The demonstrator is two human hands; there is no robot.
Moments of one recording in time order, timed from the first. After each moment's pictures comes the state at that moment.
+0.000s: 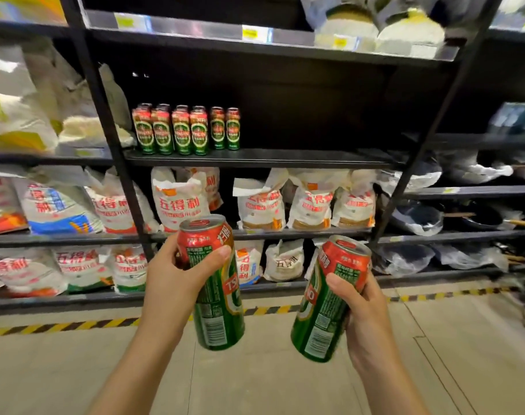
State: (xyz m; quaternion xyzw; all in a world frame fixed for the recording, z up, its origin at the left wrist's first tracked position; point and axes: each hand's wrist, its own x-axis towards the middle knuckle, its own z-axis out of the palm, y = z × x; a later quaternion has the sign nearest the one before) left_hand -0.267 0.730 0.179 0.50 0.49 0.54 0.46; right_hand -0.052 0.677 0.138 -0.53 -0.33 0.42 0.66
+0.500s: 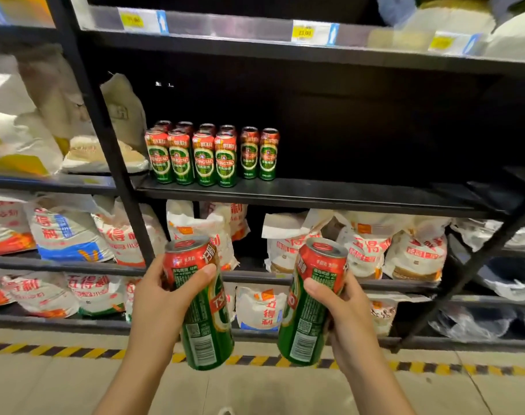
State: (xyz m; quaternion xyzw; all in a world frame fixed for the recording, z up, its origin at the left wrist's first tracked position) left_hand -0.272 0.985 0.157 0.43 0.56 0.57 0.42; right_hand -0.054 0.972 0.132 -0.51 -0.38 0.50 0.59
